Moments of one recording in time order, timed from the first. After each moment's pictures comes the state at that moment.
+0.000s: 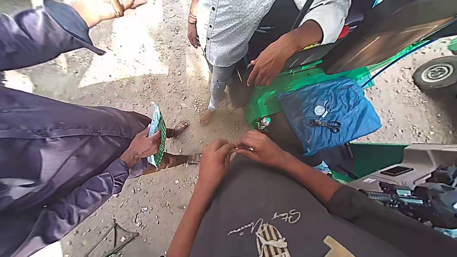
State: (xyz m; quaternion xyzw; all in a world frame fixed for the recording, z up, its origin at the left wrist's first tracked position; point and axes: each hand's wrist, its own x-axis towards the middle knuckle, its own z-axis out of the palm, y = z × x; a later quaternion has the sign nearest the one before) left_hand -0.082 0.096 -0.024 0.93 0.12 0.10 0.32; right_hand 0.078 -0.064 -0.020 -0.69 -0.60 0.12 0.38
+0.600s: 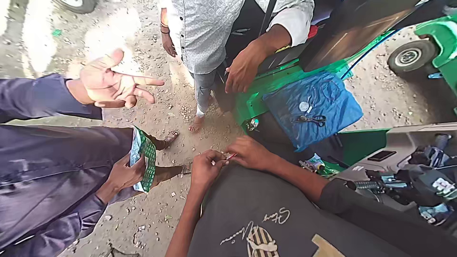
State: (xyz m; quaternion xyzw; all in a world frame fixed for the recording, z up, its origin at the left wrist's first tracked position) left_hand -0.051 0.096 -0.039 0.87 0.18 0.00 0.46; right_hand 0.097 -0.080 -0.035 -0.73 -0.59 0.17 0.31
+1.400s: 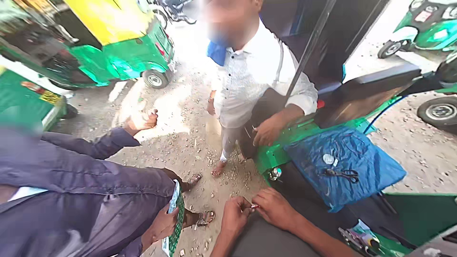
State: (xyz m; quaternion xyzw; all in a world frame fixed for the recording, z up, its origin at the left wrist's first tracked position) left_hand -0.048 0.102 -0.041 0.86 0.18 0.01 0.48; right_hand 0.083 -0.067 -0.027 -0.78 -0.59 0.10 0.21
